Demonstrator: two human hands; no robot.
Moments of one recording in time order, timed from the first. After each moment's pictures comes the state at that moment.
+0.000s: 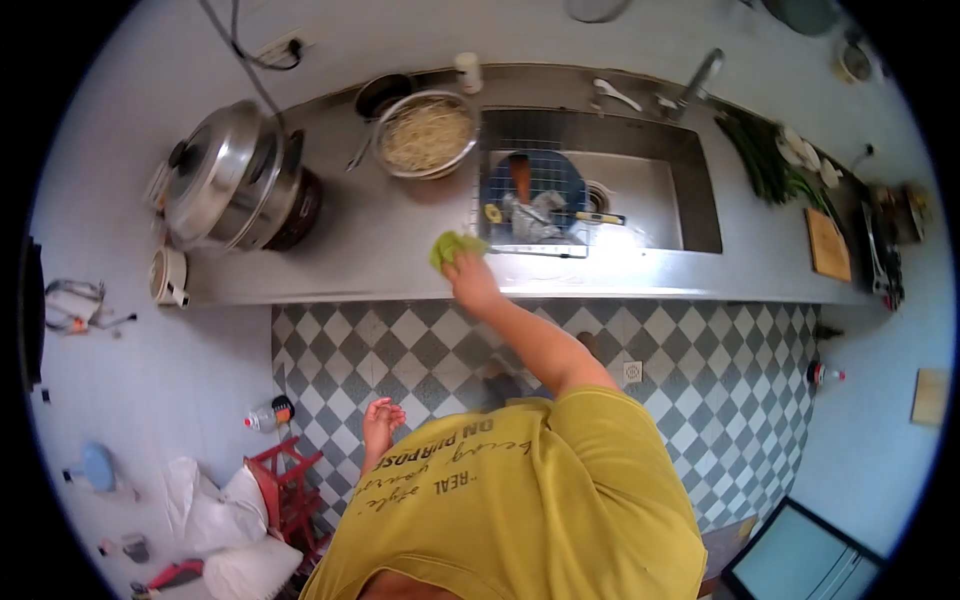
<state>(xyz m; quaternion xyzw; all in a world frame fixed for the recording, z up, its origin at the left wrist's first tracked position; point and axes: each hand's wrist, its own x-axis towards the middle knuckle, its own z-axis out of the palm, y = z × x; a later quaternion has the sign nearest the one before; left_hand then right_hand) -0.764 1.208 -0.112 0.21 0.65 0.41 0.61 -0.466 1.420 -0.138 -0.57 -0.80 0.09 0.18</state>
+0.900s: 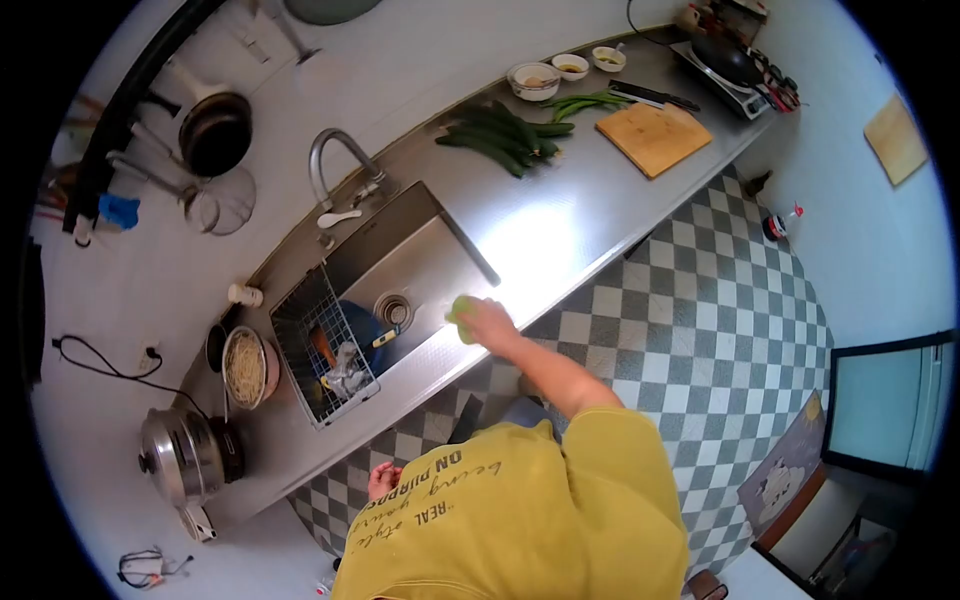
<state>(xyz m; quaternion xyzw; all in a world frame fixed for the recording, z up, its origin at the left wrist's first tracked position) -0.427 1.260 -0.097 0.35 0.62 0.25 0.66 0.015 1.275 -0.102 -0.71 -0.62 0.06 0.34</state>
